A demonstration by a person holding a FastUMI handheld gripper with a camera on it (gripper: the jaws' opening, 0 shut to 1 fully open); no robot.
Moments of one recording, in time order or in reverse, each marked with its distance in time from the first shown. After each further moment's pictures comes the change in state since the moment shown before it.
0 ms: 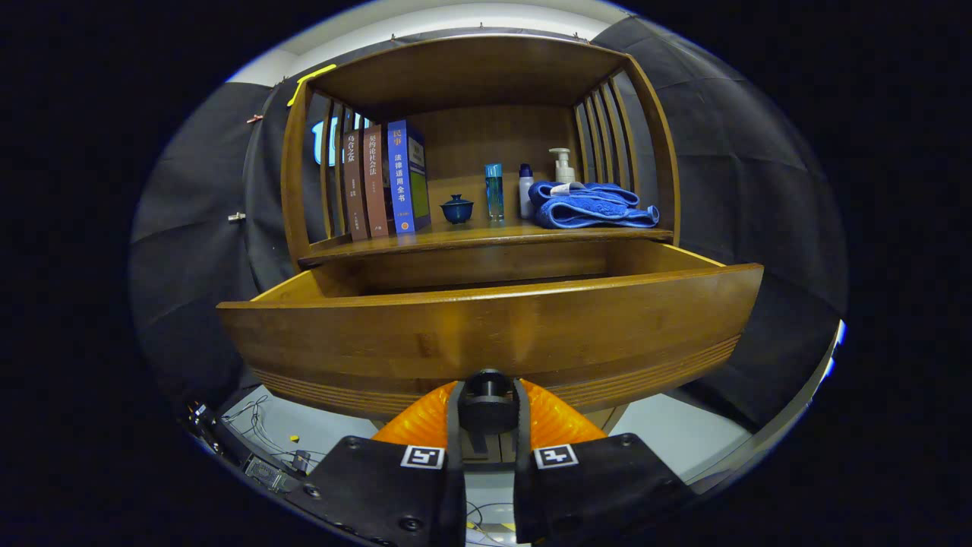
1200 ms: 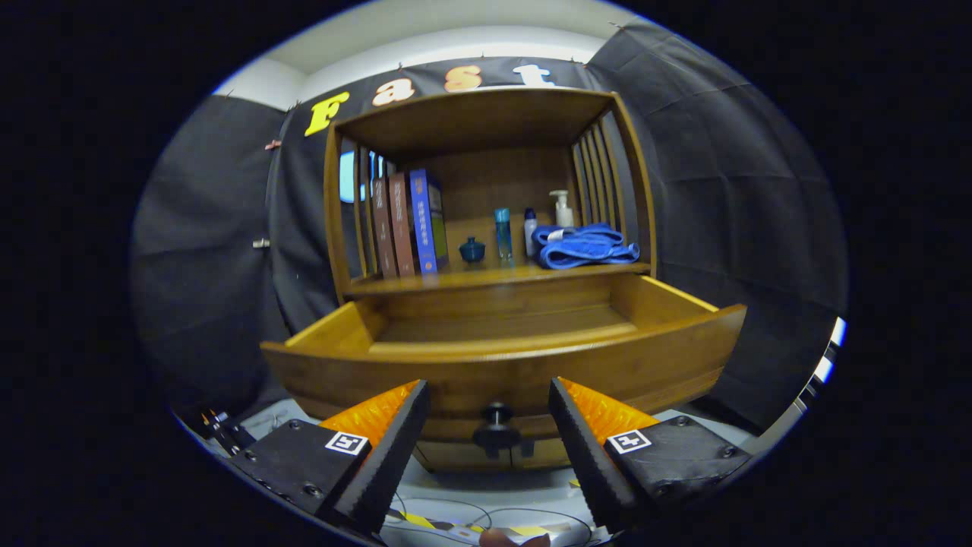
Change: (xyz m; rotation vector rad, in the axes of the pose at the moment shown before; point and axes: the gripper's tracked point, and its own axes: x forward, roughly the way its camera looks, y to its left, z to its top) arm -0.083 -0.012 0.052 0.062 -0.178 0.072
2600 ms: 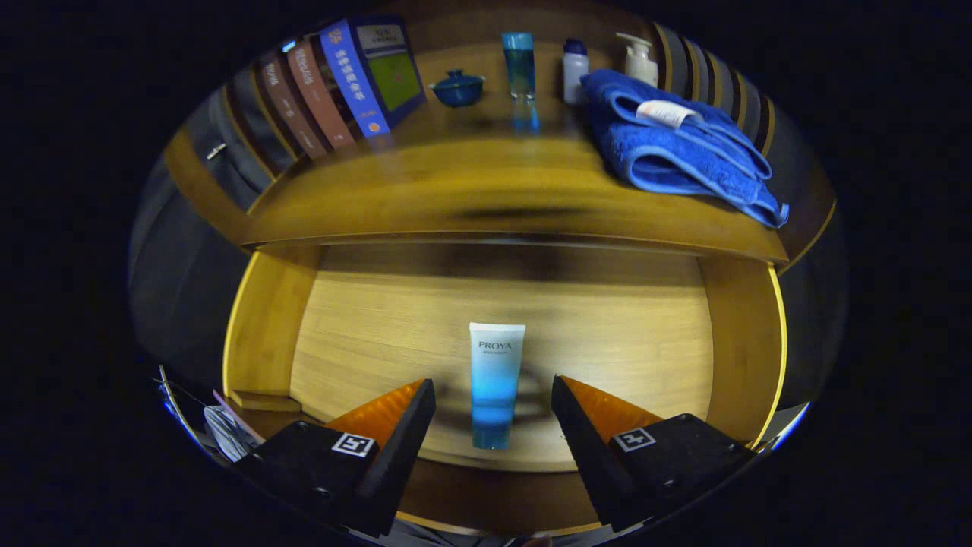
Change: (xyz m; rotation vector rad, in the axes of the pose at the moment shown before) arm 0.180 -0.025 -0.065 -0.062 0.975 0.011
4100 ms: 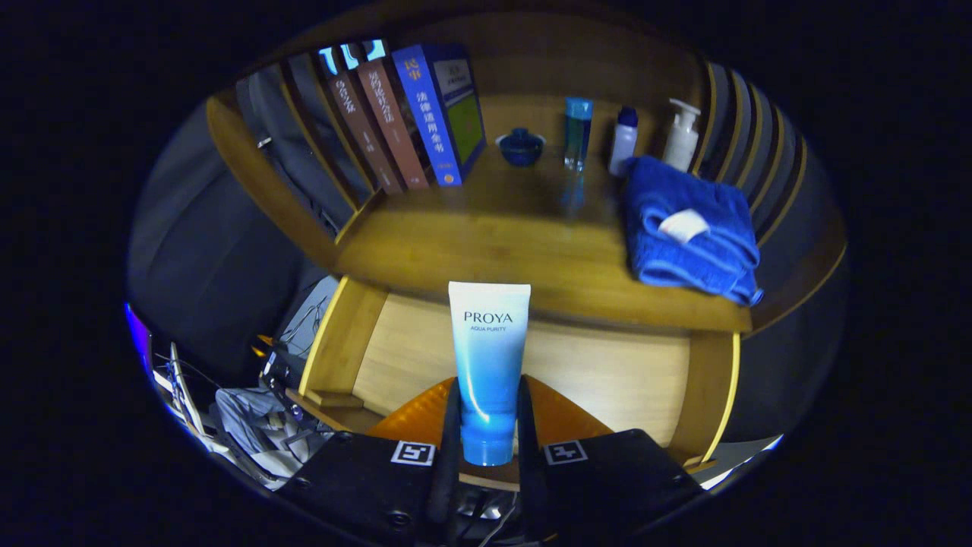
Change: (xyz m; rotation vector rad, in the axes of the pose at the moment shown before) arm -0.079 0.013 0.081 -0.127 -0.105 0.080
